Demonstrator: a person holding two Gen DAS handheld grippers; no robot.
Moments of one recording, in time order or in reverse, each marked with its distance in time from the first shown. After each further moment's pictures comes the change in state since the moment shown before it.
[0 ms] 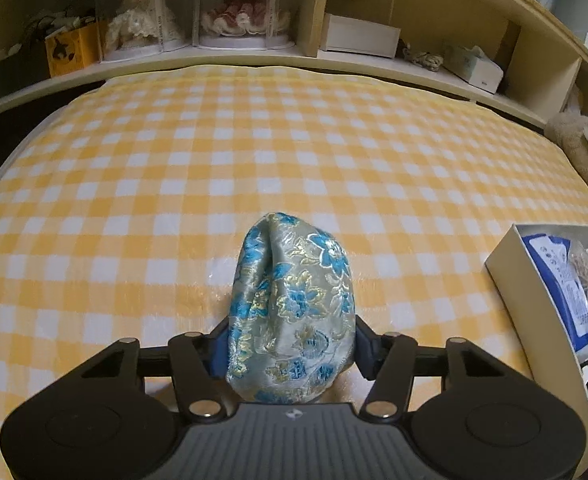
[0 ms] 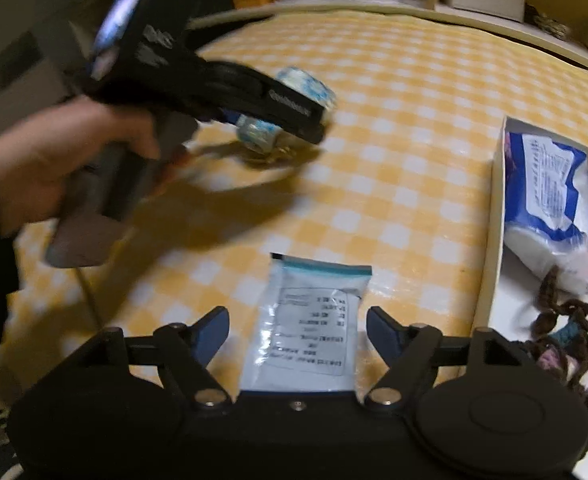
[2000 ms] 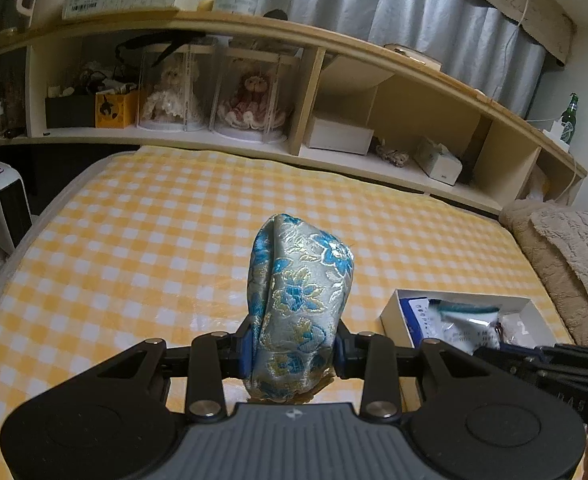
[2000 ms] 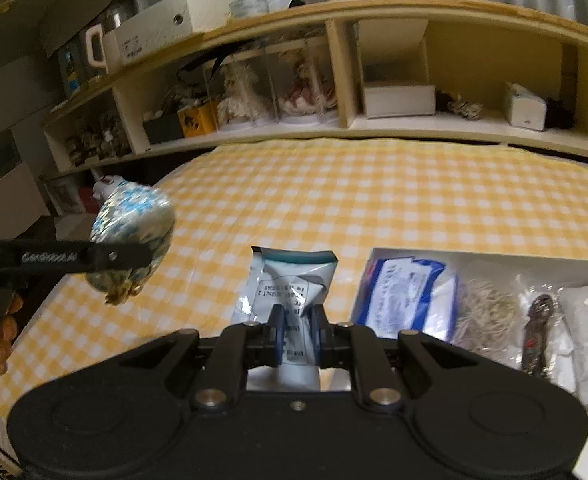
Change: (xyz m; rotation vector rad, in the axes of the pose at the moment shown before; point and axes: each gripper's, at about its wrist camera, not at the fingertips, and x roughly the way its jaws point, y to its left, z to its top) left arm -0.161 -0.046 -0.029 -0.126 -0.224 -0.025; right arm -0.093 -0.075 0.023 0.092 -0.342 -0.065
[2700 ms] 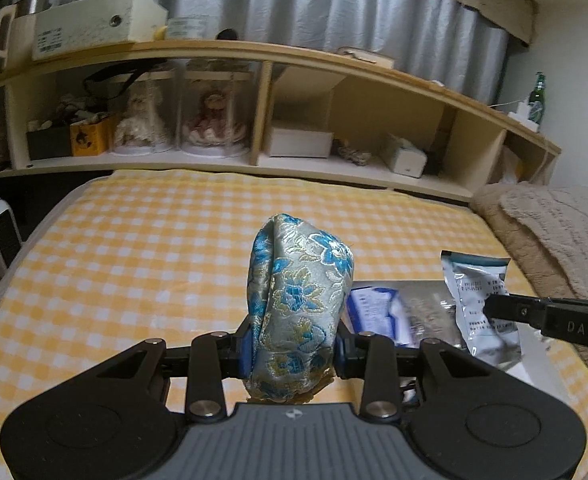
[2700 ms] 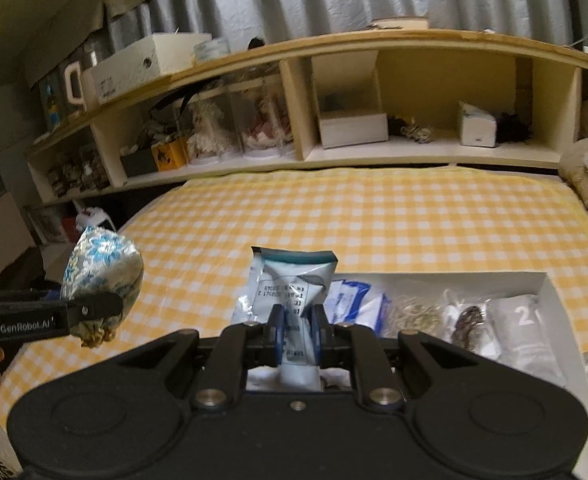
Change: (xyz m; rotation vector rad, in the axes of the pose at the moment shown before) left arm -0.034 -0.065 -0.013 0.089 -0.027 -0.015; right arm -0.062 -0.042 0.007 0.054 -0.070 -0.055
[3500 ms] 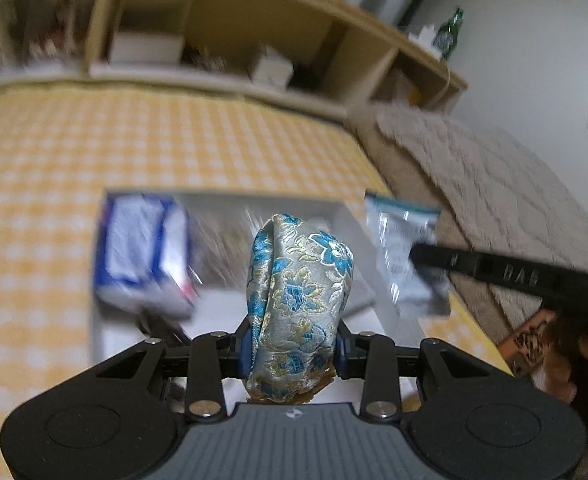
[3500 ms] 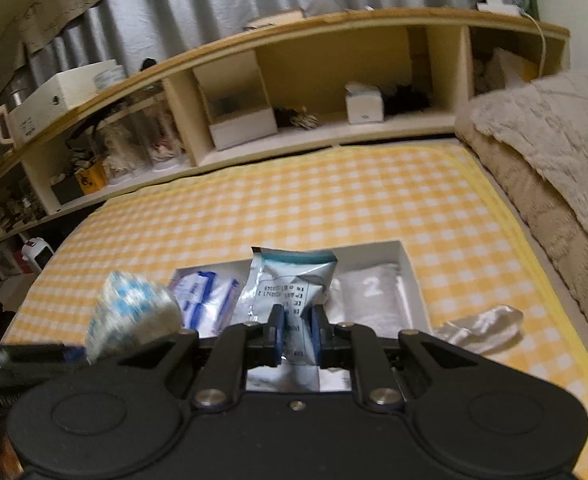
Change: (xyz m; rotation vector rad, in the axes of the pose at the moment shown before) left arm 0.076 -0.160 -0.037 -0.012 0.229 -0.342; right arm -0.050 -0.139 -0.013 0.140 0.036 -0.144
